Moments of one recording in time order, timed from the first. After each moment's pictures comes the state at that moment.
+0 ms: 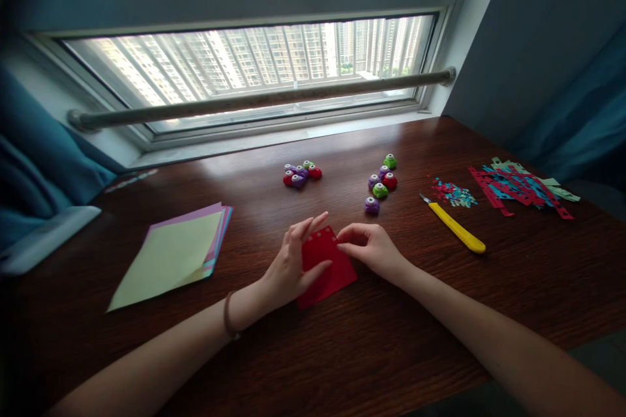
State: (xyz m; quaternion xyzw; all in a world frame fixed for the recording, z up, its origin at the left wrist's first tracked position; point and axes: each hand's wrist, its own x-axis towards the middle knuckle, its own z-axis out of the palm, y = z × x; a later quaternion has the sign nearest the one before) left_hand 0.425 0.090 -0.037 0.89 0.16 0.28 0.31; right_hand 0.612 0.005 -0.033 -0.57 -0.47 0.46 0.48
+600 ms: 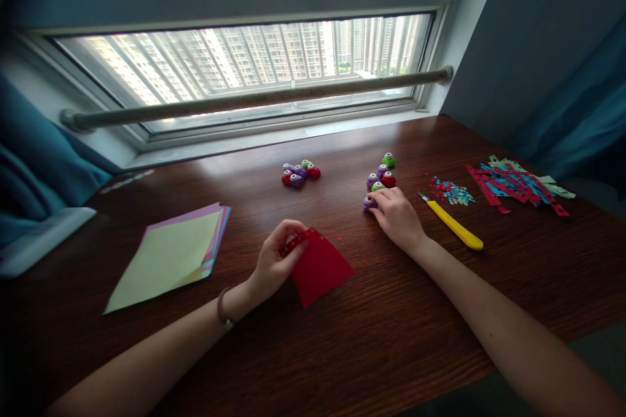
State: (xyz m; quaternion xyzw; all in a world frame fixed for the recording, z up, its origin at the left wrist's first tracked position) left_hand 0.421 0.098 -0.032 0.77 0.22 0.35 0.50; right_hand 0.680 0.022 -0.039 -0.70 -0.61 0.01 0.37
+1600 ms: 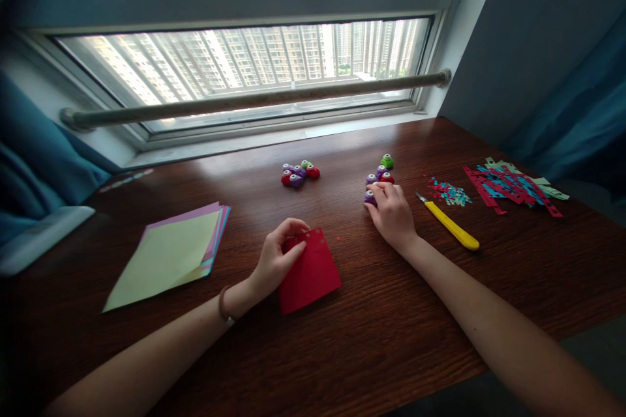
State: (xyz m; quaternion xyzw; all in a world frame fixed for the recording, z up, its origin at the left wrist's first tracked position) left_hand 0.423 0.101 -0.030 0.79 0.26 0.33 0.46; right_hand 0.671 0.028 -0.046 -0.71 -0.60 -0.06 0.35
